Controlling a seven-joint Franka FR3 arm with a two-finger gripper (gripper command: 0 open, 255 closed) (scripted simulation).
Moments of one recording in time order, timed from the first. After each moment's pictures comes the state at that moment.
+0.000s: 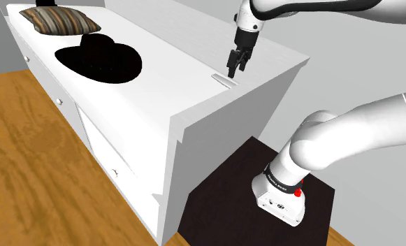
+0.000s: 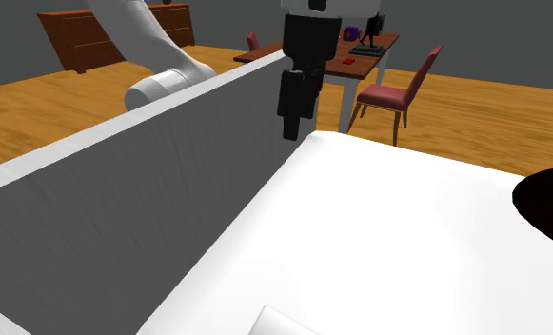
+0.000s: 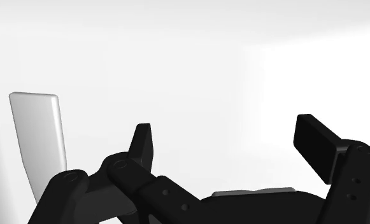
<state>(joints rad) -0.04 -0.60 -0.12 -2.42 -0.13 1.78 -0.17</state>
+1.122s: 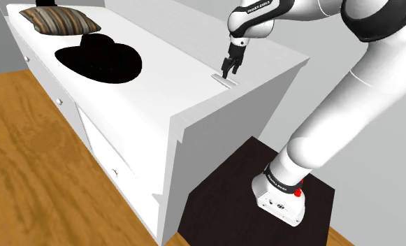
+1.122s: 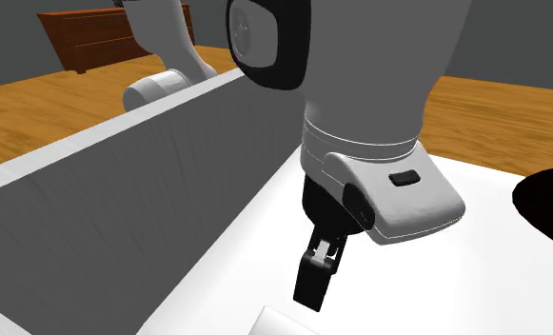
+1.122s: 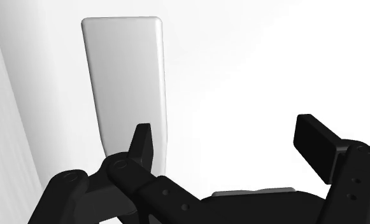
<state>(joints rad) -0.12 -0.06 -0.37 -2.18 -0.06 2.12 -0.44</state>
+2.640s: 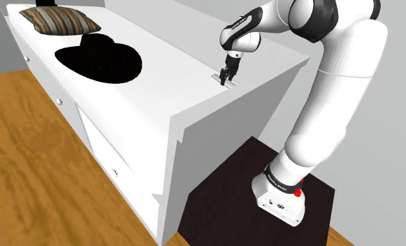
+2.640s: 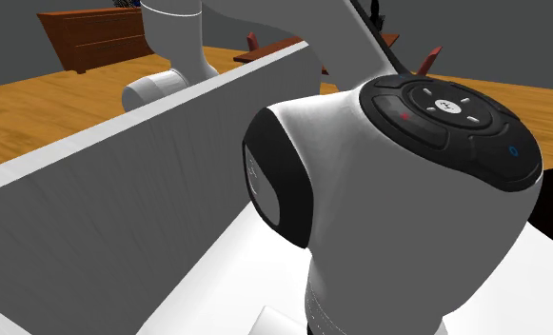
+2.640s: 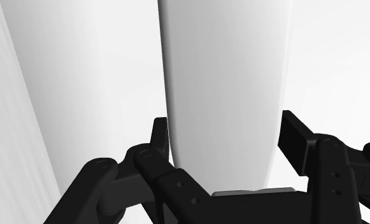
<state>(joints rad) -0.20 0.28 -0.40 -2.01 0.13 2.26 -0.61</state>
